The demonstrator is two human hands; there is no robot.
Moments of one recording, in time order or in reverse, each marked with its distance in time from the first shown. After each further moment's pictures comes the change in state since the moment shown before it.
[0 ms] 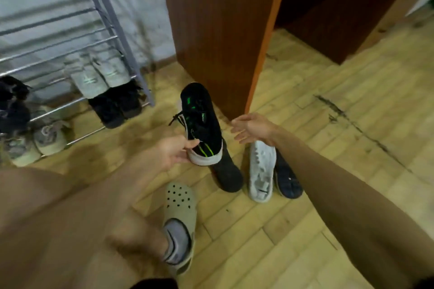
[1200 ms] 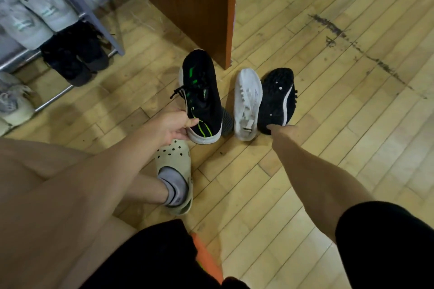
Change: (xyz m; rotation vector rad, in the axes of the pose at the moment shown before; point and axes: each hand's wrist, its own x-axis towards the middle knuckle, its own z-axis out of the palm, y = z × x) left_hand 0.019 -0.070 0.048 0.234 -0.032 -0.085; right_hand -0.018 0.246 0.014 0.424 0.796 0.551
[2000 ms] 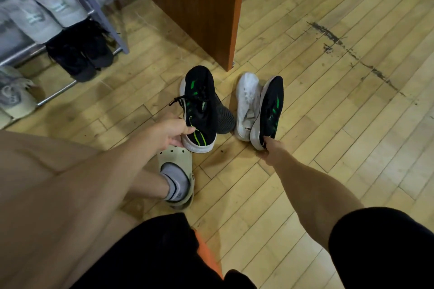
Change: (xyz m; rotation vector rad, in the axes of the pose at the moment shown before) left_hand -0.002 -0.029 -0.018 0.102 0.010 -0.051; right_hand -0.002 0.040 0.017 0.161 -0.214 0.250
